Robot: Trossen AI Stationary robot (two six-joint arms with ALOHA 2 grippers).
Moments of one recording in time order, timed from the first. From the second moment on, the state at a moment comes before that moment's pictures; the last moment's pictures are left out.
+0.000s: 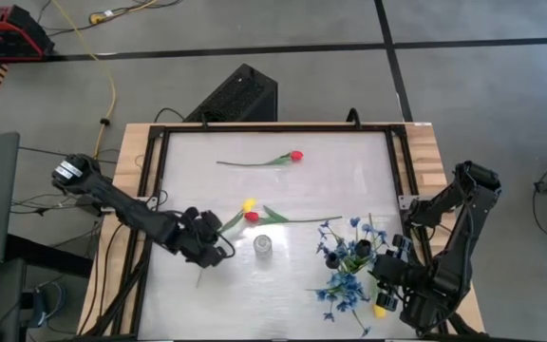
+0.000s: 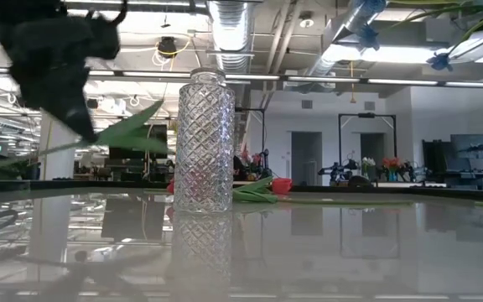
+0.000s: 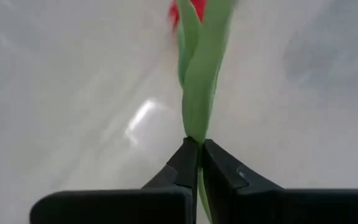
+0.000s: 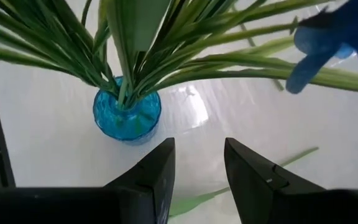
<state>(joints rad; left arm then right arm) -0.49 1.37 0.78 -0.64 -0.48 -1.11 1.07 1.52 1.31 -1.37 0.58 1.40</state>
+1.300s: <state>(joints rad) -0.38 1.31 0.68 0.89 -0.58 0.39 1.08 1.53 1.27 -1.27 0.68 1.38</state>
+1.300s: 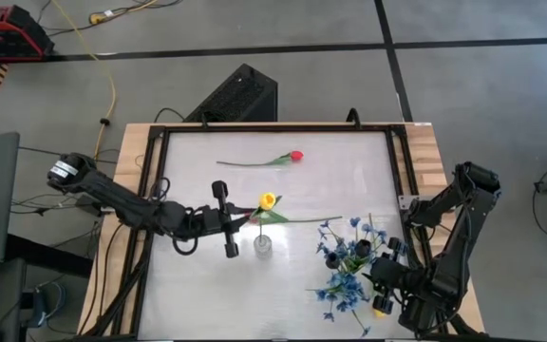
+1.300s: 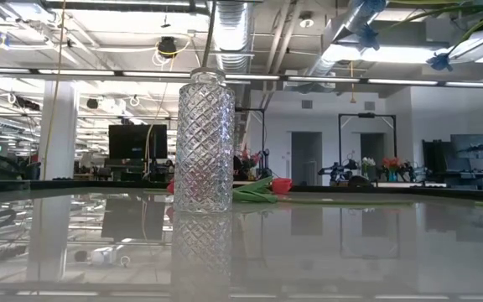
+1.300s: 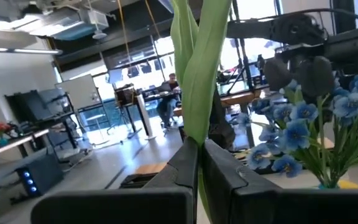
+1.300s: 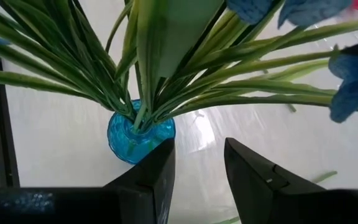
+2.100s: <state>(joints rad) -0.35 1.42 0.67 0.88 -0.48 0.32 1.08 1.53 1.27 -1.27 0.68 1.38</state>
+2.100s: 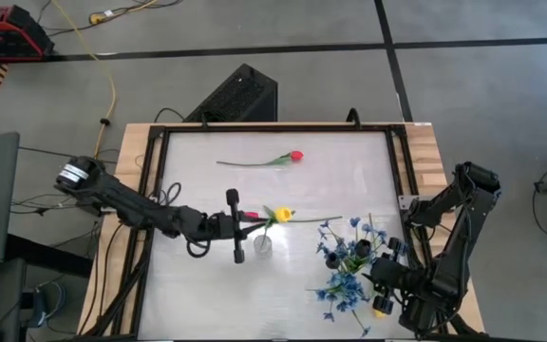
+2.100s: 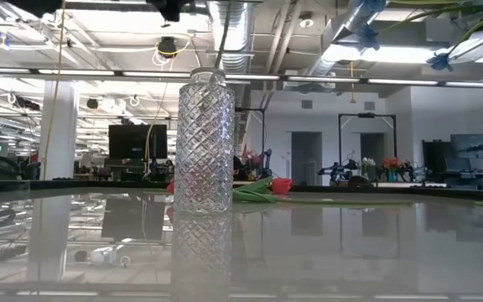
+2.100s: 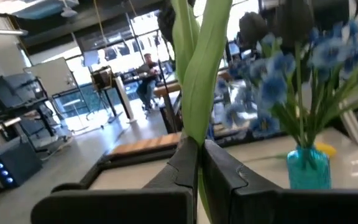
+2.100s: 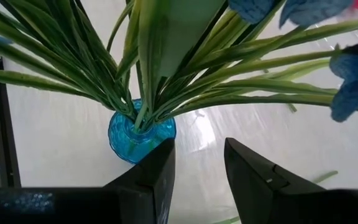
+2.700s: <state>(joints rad) -0.44 1.47 0.67 0.81 -0.64 0.30 1.08 1.53 1.27 -1.27 0.52 1.38</state>
